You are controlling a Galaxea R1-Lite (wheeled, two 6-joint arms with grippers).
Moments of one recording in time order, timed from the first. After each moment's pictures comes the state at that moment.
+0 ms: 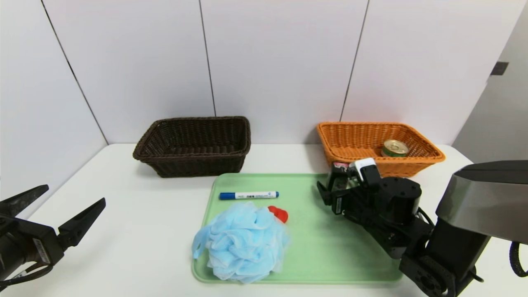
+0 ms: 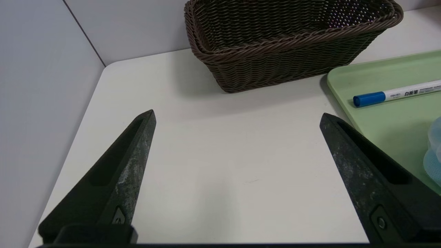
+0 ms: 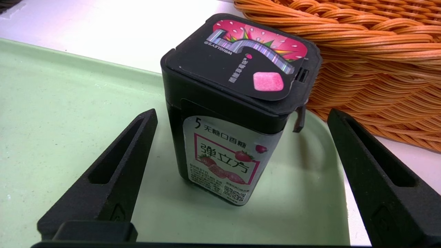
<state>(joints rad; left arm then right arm) -0.02 0.97 -0.20 -0.70 -0.07 0.13 0.46 2.17 -0.50 -1.52 -0.27 -0.06</state>
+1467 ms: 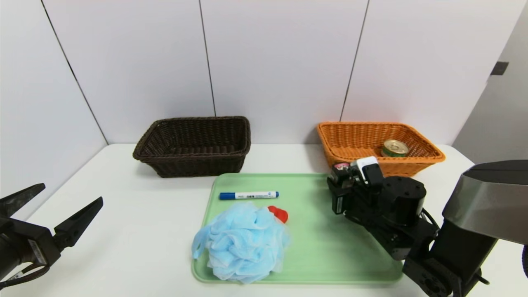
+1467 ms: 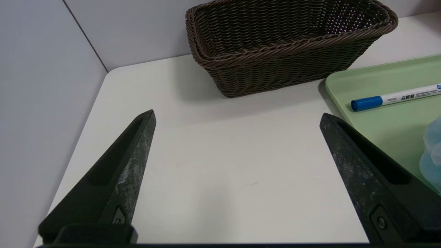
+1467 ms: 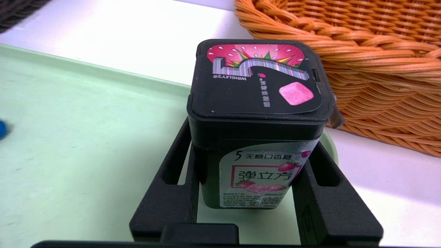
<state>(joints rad) -0.02 0.95 -0.20 -0.70 -0.08 0.13 0.48 2.13 -0.48 -1.52 -0.28 -0.06</state>
